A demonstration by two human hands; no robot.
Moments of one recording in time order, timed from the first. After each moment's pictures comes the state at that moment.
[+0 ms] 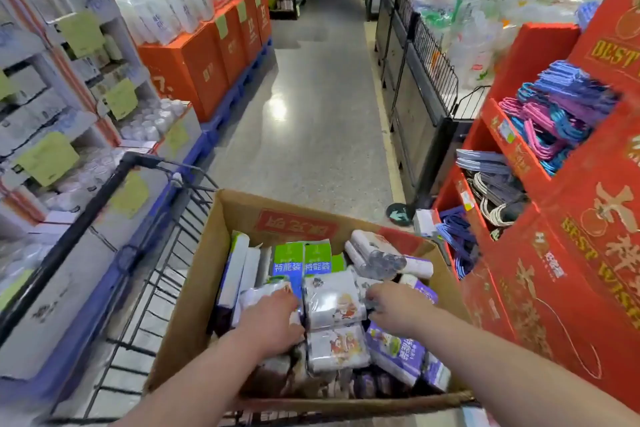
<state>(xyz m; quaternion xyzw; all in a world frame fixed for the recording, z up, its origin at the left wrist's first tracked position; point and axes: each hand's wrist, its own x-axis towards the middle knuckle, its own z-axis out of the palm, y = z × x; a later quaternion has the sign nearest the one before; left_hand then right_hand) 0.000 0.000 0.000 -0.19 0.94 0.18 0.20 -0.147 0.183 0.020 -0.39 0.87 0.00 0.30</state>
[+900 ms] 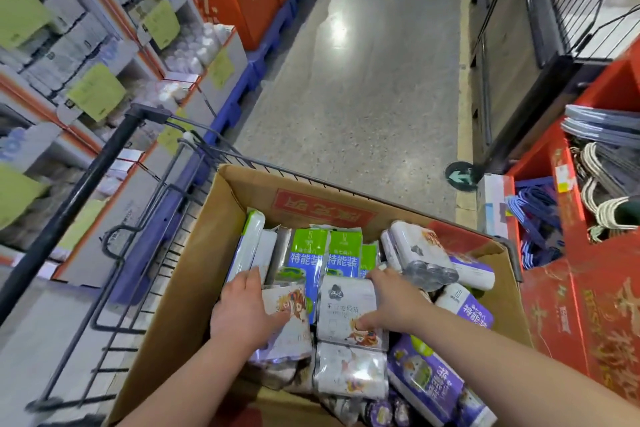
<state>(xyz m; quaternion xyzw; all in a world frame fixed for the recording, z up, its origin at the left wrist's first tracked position) -0.017 -0.042 -0.041 -0.48 0.84 0.16 0.18 -0.213 0.112 -0.055 -0.40 0.81 -0.06 0.42</state>
